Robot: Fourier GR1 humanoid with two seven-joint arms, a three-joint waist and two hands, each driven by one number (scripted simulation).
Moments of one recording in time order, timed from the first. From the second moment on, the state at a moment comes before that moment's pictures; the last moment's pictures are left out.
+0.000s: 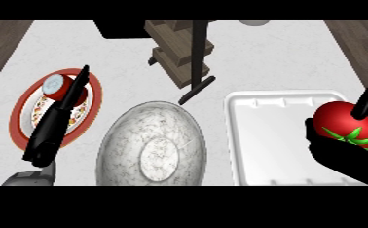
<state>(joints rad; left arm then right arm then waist) -0.05 0.27 -0.05 -1.69 -0.23 -0.02 -0.03 -0.43 -0.16 0.12 -2.35 1.11 0.53 1.12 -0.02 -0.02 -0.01</state>
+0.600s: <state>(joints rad) -0.08 0.26 -0.07 -1.66 -0.24 -0.03 -0.04 -1.00 -0.03 -0.01 -2.09 1.19 0.66 1.10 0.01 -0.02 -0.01</state>
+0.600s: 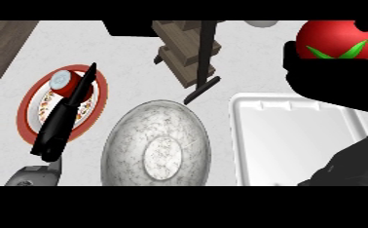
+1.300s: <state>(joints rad) -0.13 0.25 -0.09 -1.65 -0.25 -0.04 -0.05 -1.56 -0.01 -0.33 -1.41 1.25 0.59 1.12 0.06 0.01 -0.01</state>
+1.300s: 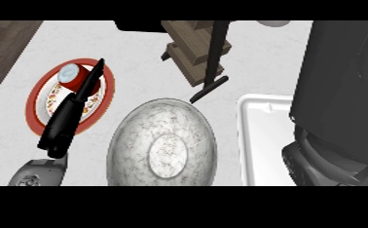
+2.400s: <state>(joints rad) -0.16 0.24 -0.09 -1.65 -0.26 -0.05 -0.04 -1.66 -0.01 -0.56 -0.81 1.23 -0.29 0.92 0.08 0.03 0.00</state>
